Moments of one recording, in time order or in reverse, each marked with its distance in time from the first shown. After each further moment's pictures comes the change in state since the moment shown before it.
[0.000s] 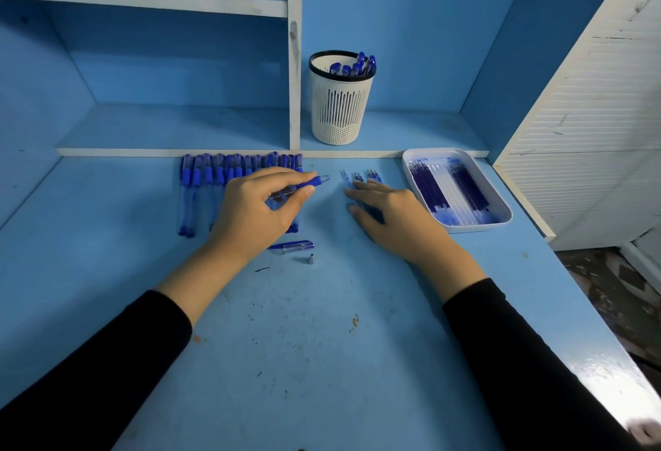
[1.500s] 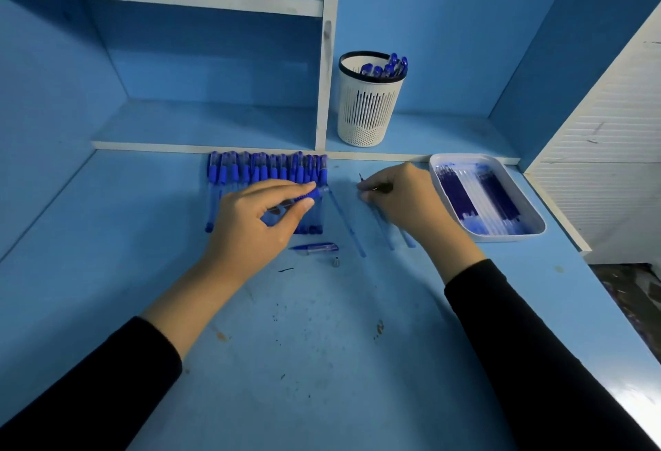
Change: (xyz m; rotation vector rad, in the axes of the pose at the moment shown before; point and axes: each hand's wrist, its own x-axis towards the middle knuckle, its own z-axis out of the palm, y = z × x) left_hand -0.021 0.001 -0.028 0.067 0.070 0.010; right_hand 0.040 -0.030 -0.005 0.210 0.059 0.298
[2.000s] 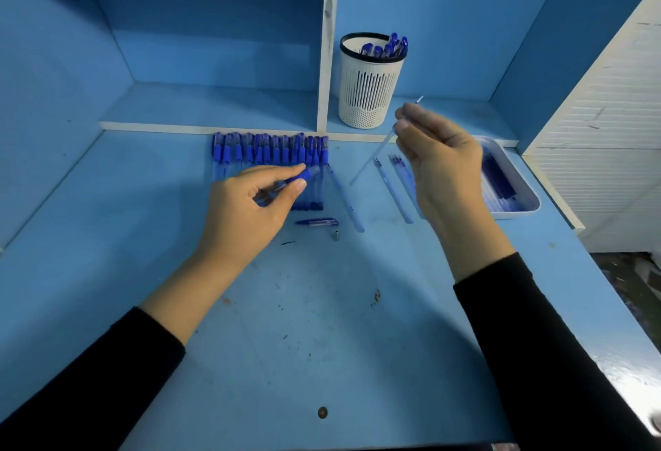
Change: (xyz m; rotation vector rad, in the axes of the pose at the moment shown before) left_hand -0.013 0.022 -0.013 -0.091 0.011 -0.313; right_hand -0.023 -0.016 -0.020 1.164 0.321 0.075
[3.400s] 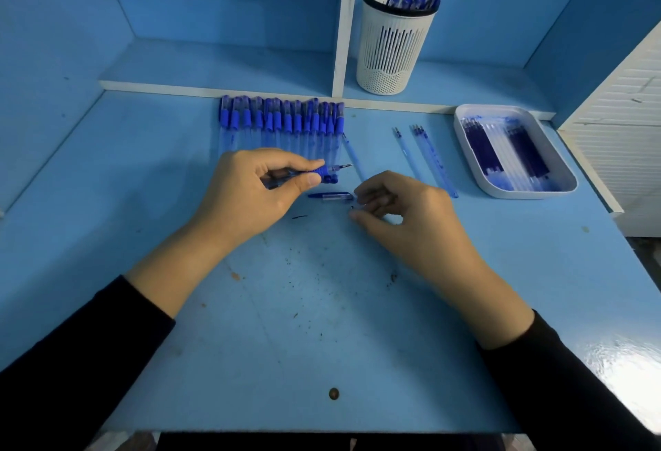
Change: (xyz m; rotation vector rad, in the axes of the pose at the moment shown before) left_hand -0.002 -0.009 -0.012 -0.004 -0.235 -0.018; right_hand -0.079 0.026 -0.011 -0.907 -0.481 -0.170
